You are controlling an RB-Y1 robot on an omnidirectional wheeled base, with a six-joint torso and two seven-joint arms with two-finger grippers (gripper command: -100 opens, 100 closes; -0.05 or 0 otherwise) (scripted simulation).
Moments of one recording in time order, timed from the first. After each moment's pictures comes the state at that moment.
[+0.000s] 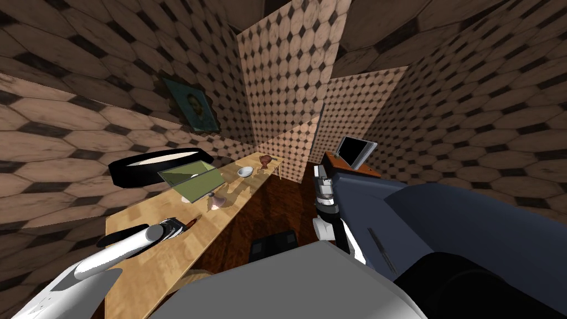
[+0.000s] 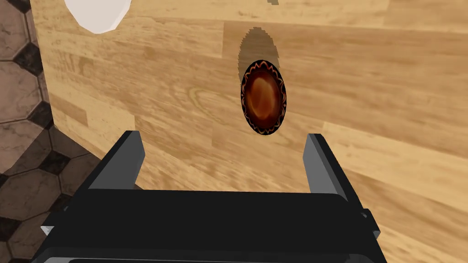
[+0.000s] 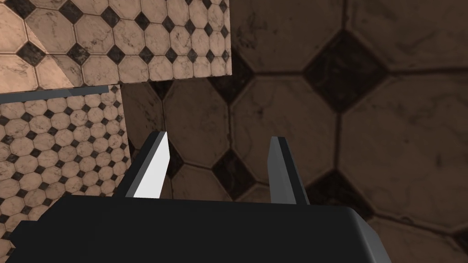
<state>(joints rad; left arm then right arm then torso) -0.04 0.59 0.47 -1.09 0.53 0.74 0.35 0.54 -0.03 0.05 -2.32 0.11 -0.64 0.16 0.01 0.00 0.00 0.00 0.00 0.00</state>
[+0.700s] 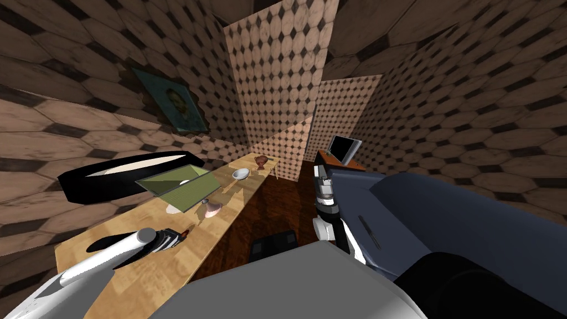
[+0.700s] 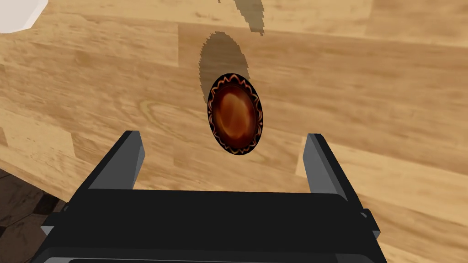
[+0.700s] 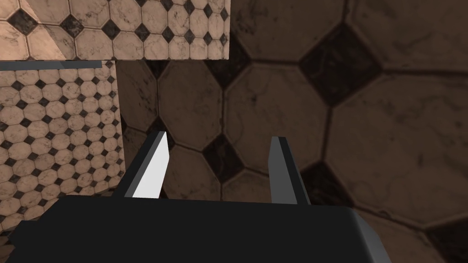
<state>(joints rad) -0.10 0.64 0.49 -0.89 0.59 0.88 0.37 0.54 -0.03 0.05 -2.32 0.11 -0.64 0.16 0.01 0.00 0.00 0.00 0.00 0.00</state>
